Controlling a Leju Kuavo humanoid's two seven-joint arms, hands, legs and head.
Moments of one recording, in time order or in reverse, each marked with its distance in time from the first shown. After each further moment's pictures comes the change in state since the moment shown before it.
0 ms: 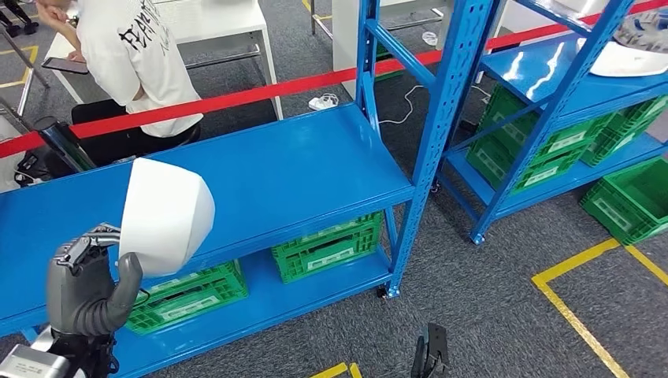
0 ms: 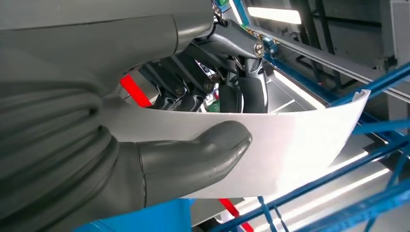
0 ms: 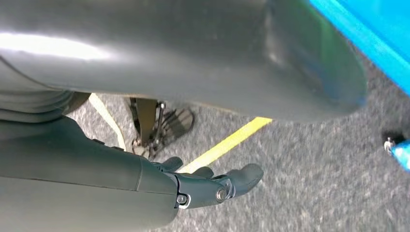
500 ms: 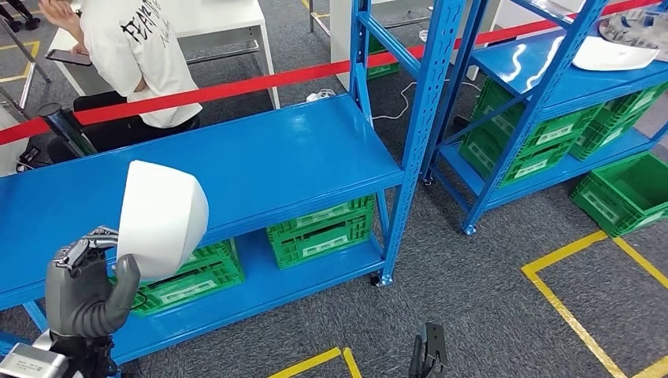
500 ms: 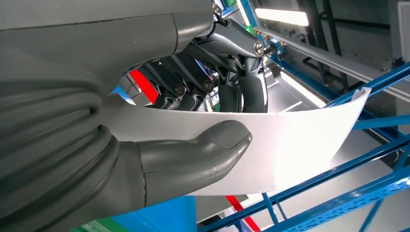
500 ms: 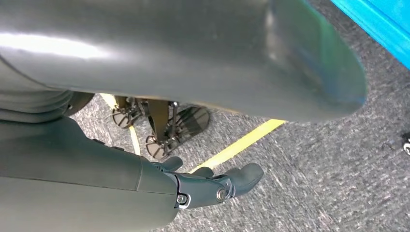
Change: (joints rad) left arm 0.004 -0.003 0.014 0.018 -0.001 -0.002 -0.001; right arm 0.001 -0.003 0.000 0.000 -0.008 0.030 0.000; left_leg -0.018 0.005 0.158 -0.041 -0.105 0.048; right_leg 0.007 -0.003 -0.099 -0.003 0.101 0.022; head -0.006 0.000
